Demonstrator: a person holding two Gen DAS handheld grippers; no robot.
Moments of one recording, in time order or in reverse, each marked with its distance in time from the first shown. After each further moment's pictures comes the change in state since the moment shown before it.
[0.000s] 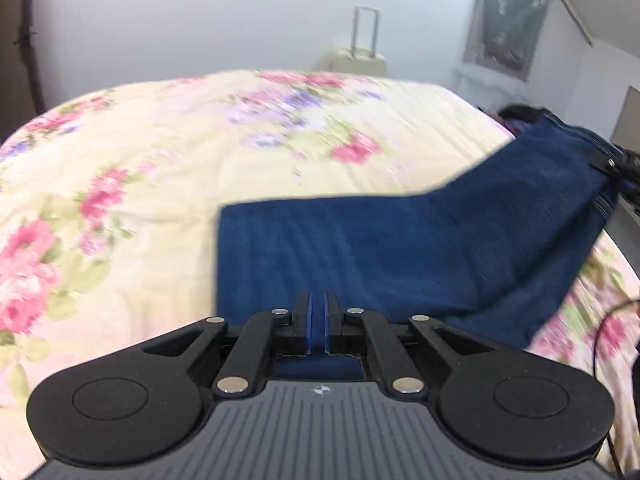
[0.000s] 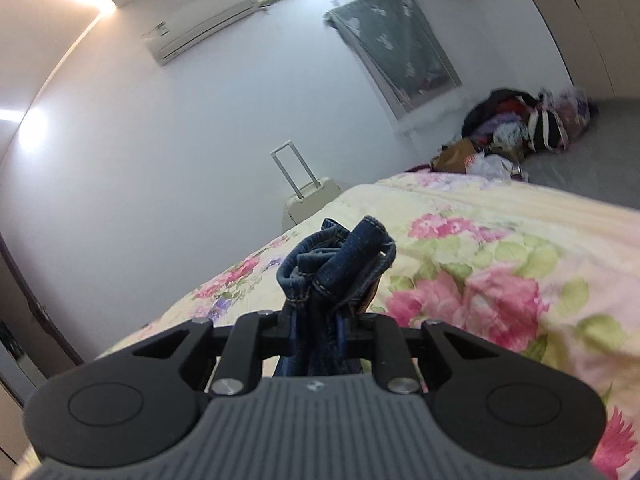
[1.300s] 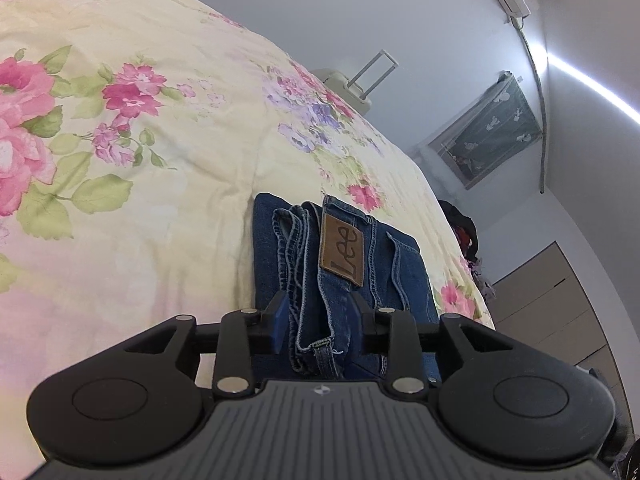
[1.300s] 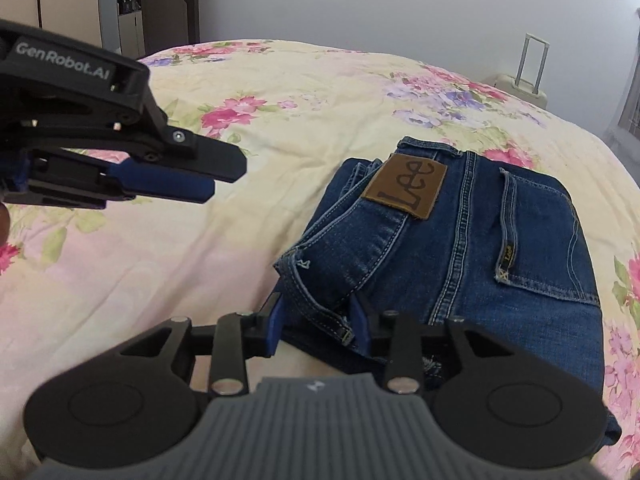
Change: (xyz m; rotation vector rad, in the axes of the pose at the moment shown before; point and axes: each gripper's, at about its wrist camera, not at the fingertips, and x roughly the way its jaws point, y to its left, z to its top) left arm 0.026 0.180 -0.026 -0.465 -0.004 -0.430; right arm -0.006 0.272 -0.243 -0.754 0.572 0.271
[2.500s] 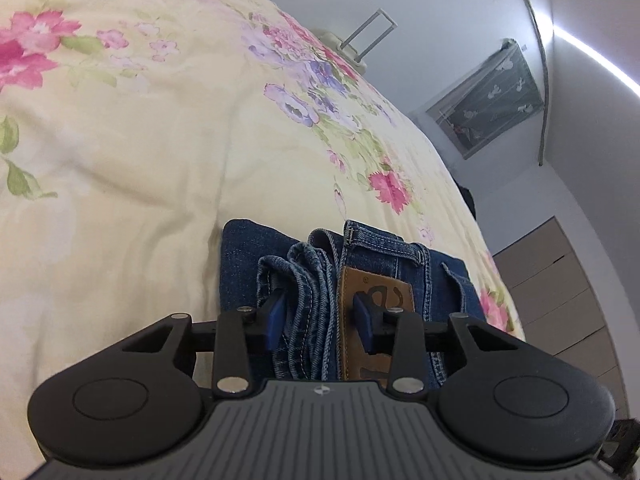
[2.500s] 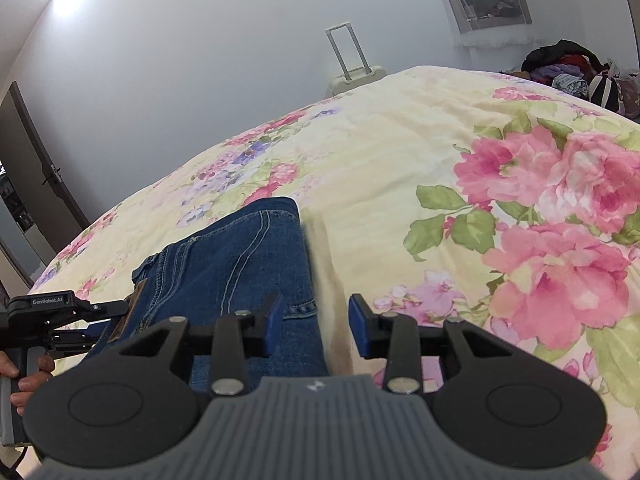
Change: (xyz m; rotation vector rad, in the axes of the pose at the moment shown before) left arm 0.160 0.039 0.052 -0.034 0.112 -0.064; right arm -0.018 -0.252 -0.059 0.611 -0.254 -0.113
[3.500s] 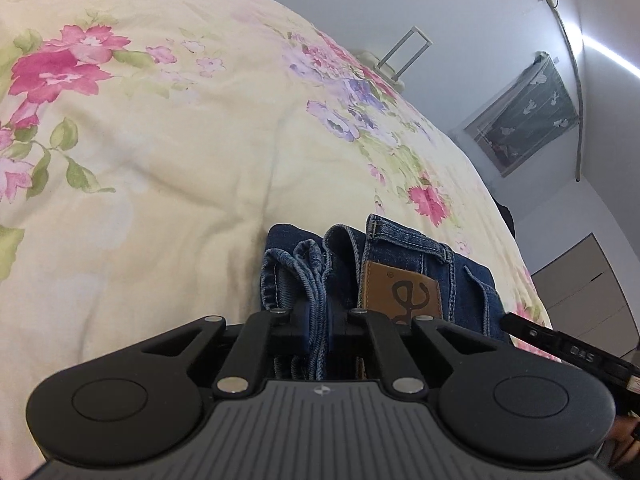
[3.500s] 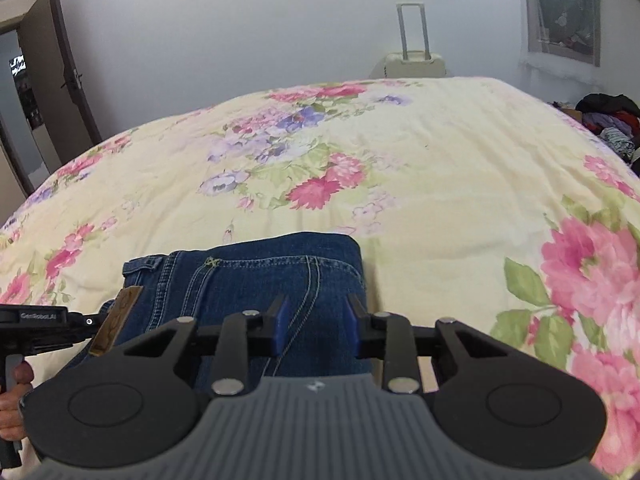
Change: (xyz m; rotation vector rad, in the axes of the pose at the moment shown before) left arm -0.012 -0.005 -0.011 0.023 -0.069 0.153; right arm 0.083 0.078 0.062 -0.275 0.174 0.005
